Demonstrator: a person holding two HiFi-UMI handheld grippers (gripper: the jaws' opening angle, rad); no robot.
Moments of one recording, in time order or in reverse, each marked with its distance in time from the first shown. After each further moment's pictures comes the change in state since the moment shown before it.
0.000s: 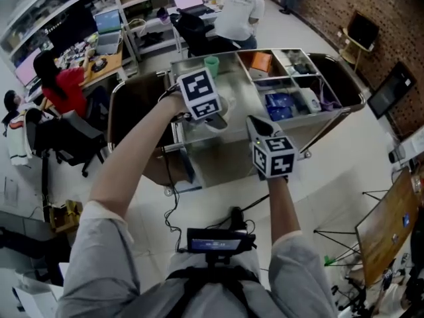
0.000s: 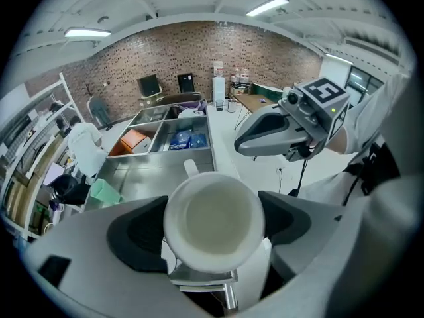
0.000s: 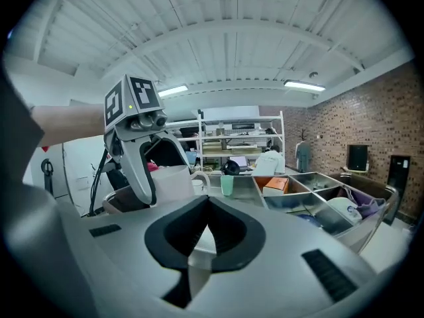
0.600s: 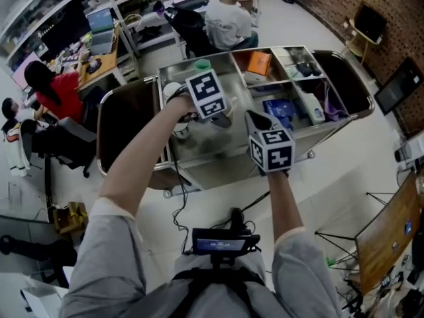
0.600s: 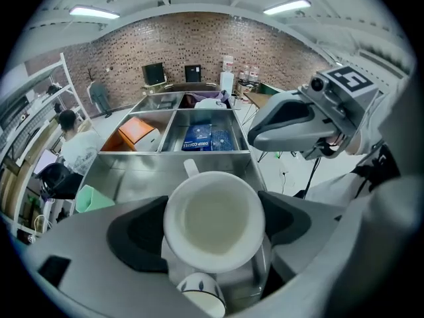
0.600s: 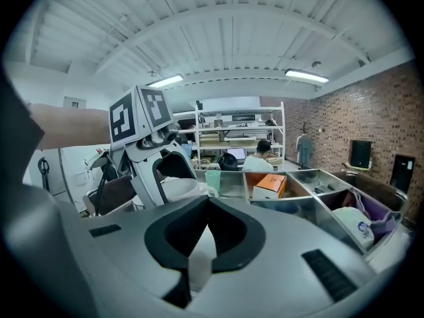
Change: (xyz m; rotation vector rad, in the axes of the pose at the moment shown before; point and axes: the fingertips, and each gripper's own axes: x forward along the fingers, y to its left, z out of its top) left arm 0.081 0.092 0.027 -0.080 0.040 -0.041; right arm 0.073 -0.076 0.005 0.001 0.081 0.007
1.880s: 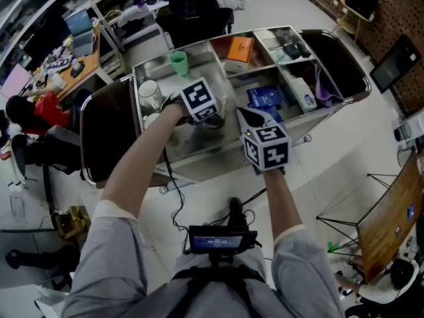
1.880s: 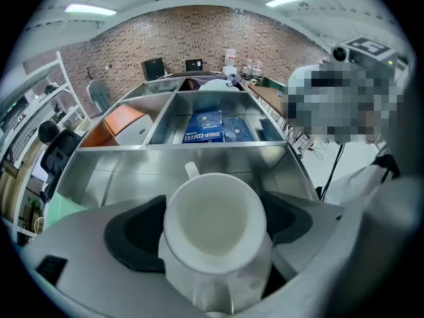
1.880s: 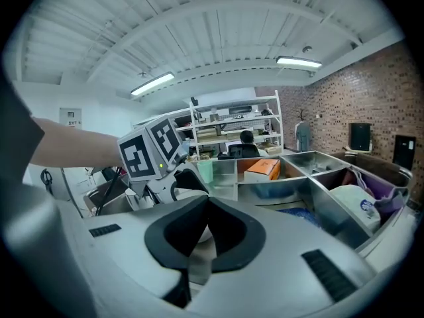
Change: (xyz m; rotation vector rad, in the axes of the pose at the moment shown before) left arm 0.091 0.026 0.007 0.002 0.032 0.024; right arm 0.007 -0.043 -0.034 0.087 0.041 0.029
